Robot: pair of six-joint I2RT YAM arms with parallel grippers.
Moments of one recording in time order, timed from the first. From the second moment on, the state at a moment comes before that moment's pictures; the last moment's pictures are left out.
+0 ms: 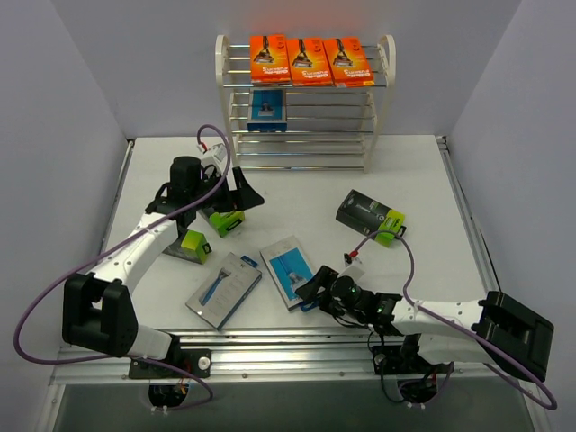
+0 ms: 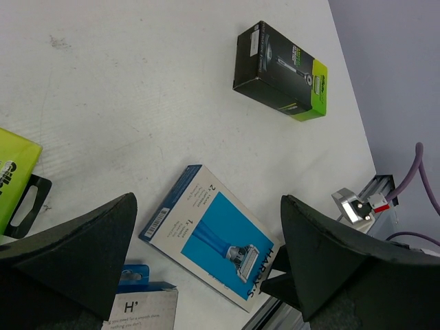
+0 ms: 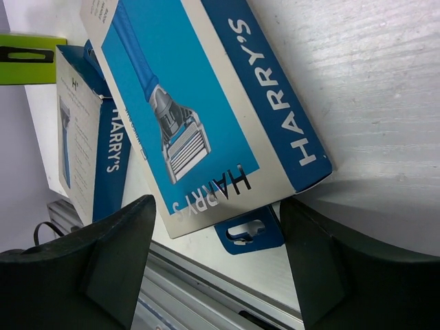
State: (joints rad) left arm -0.29 1.43 1.08 -0.17 0.52 -0.48; right arm 1.04 1.13 0.23 0.23 0.26 1.30
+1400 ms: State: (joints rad) left arm -0.29 1.41 1.08 -0.18 0.54 -0.48; right arm 0.83 0.94 0.27 0.10 0.21 1.24
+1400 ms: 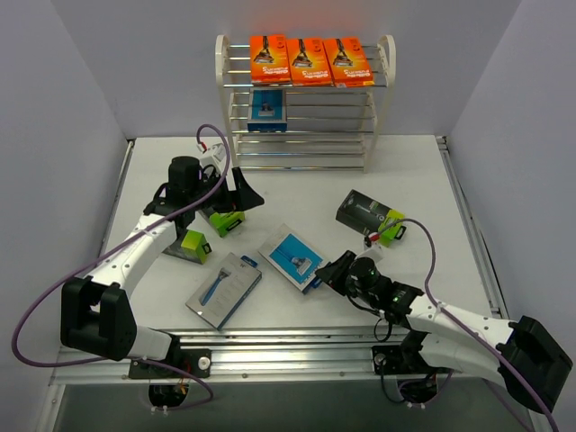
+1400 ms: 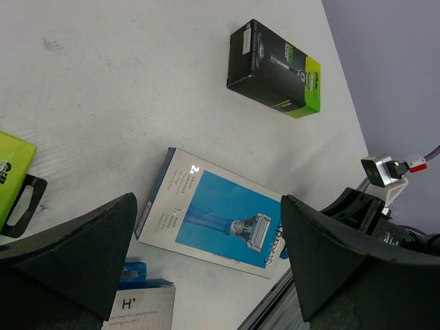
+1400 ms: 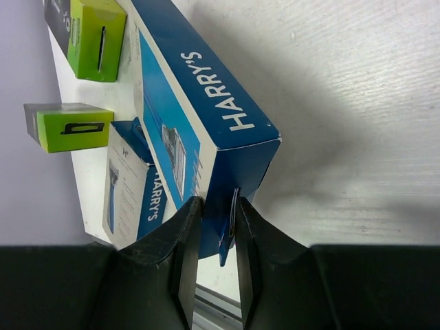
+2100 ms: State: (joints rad) left arm -0.27 1.40 1.08 -0.18 0.56 -0.49; right arm 0.57 1.02 0.39 0.22 0.01 1.17
